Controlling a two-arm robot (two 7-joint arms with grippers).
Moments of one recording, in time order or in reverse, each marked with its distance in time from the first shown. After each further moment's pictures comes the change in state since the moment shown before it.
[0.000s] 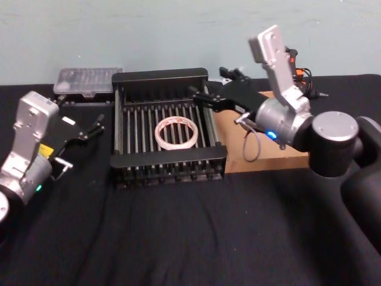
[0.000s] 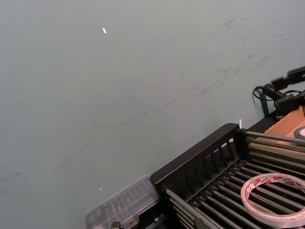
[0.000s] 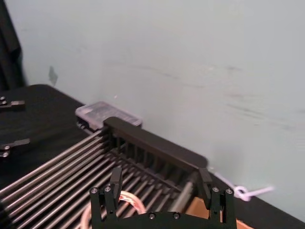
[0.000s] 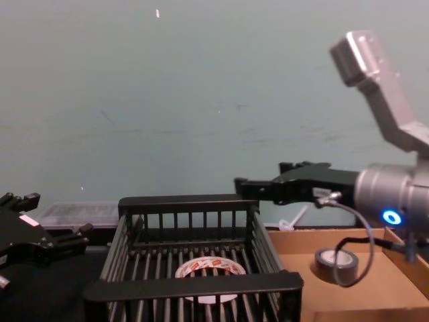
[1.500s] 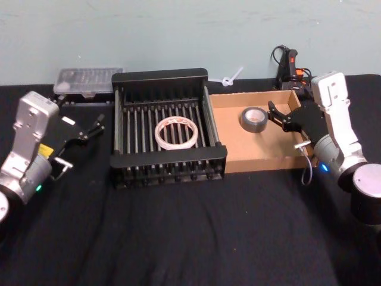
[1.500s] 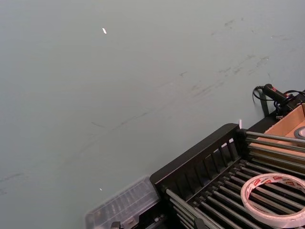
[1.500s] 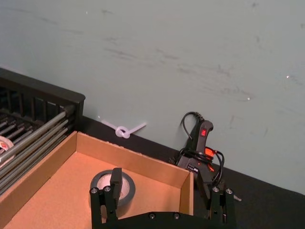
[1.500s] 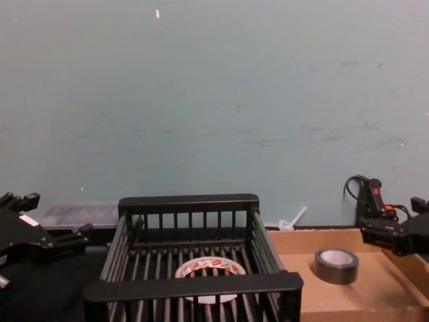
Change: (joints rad) left arm 0.000 0.000 0.000 0.000 0.000 0.000 0.000; right arm -0.210 0.035 0.197 -0.024 -0.223 -0.168 -0.266
